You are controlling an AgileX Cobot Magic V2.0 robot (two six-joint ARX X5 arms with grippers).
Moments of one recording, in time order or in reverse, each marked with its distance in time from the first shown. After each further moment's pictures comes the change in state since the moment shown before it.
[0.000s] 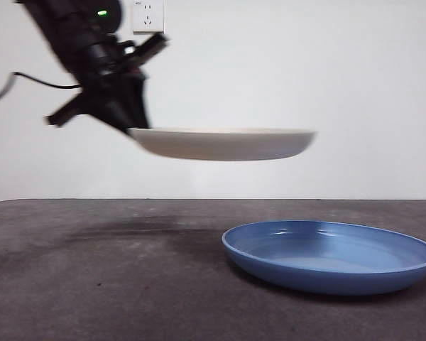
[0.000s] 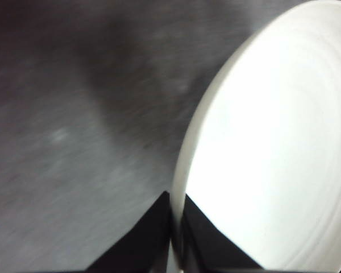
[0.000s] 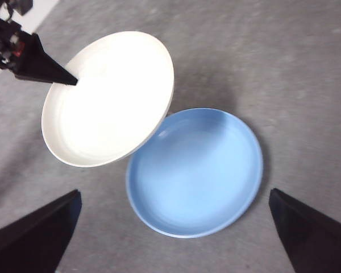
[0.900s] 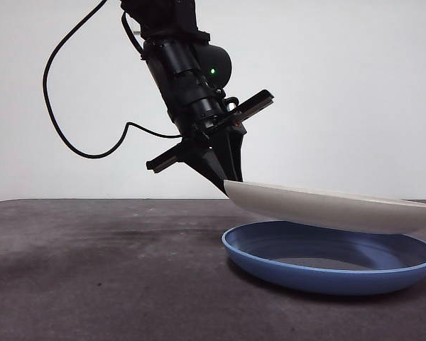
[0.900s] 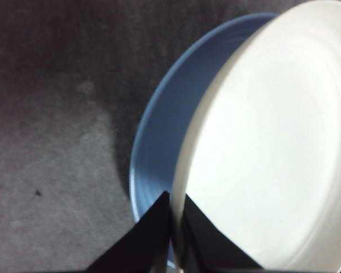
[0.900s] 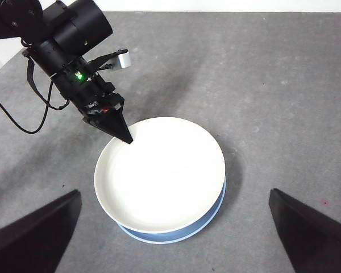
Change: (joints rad) left arm -0.219 0.414 0.400 -0.194 -0.019 0.002; right arm 0.000 -0.068 0.173 -0.135 0.100 -0.067
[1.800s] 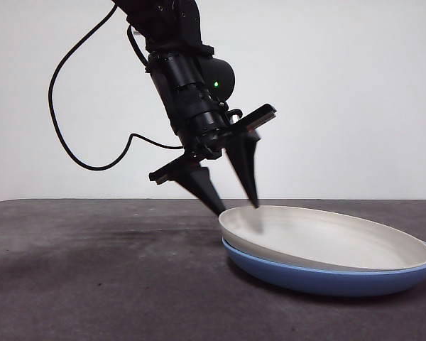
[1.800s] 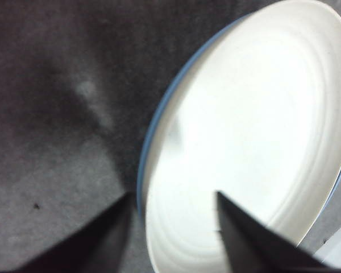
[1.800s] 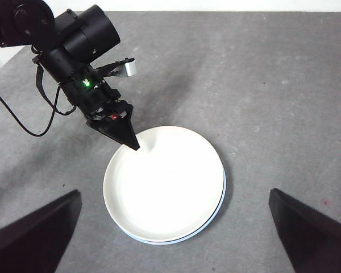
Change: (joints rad) left arm -0.003 0.037 0.004 0.006 0.000 0.022; right arm 0.000 0.000 0.000 -0.001 -0.001 0.000
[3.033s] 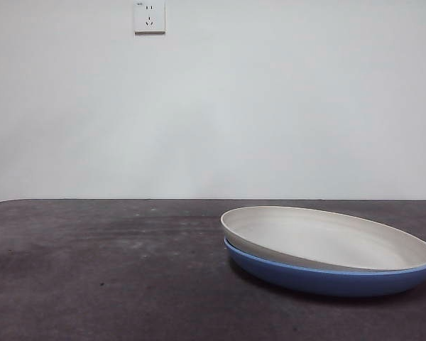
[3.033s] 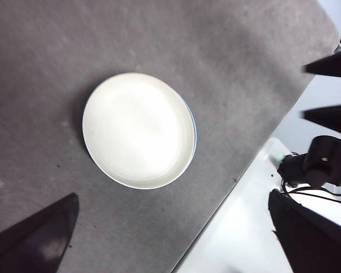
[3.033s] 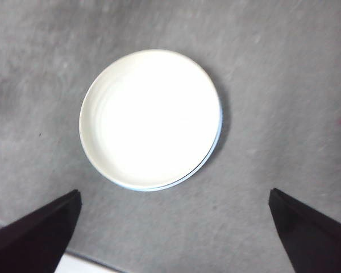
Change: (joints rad) left arm -0.002 -0.607 0.201 -0.340 -0.030 0.210; right arm 0.000 0.213 -0.054 -0.077 0.000 0.037
